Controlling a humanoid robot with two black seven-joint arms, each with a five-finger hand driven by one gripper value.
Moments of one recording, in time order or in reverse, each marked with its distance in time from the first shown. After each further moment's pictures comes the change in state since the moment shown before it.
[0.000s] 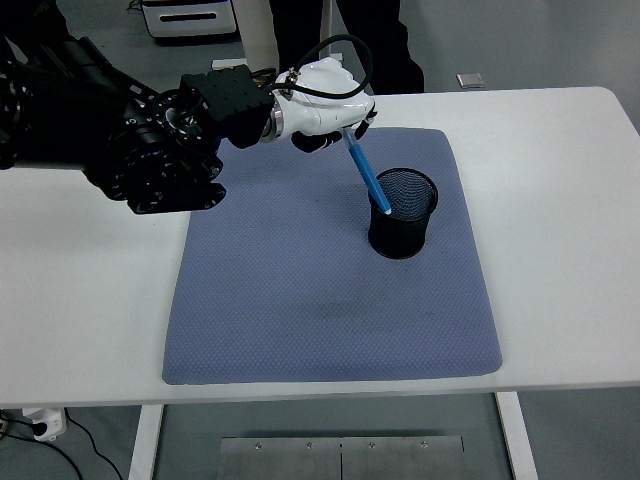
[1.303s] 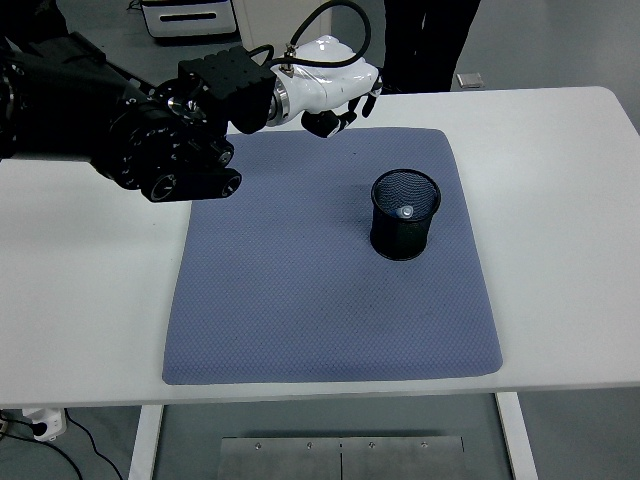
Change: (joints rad) left arm -0.042 0.000 -0.020 0.000 -0.211 0.000 -0.002; right arm 0.000 0.000 0.000 0.000 0.000 0.000 -0.001
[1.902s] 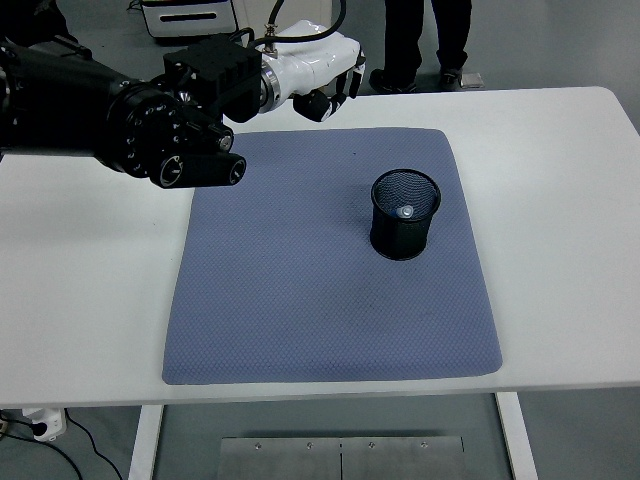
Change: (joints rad) left arm -0.004 0.000 0.019 0.004 -0.229 0.000 -0.004; right arm 0.000 0.000 0.000 0.001 0.000 0.000 0.001
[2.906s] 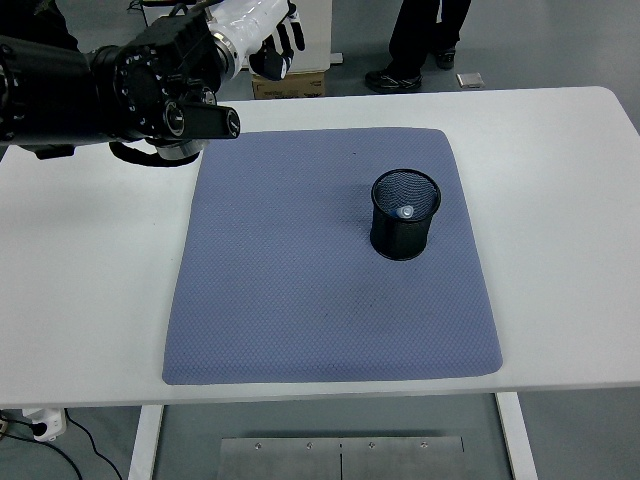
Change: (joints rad) left arm 0.007 0.000 0.066 0.099 -0.538 -0.006 -0.010; right arm 0.000 0.000 0.000 0.000 0.000 0.000 0.000
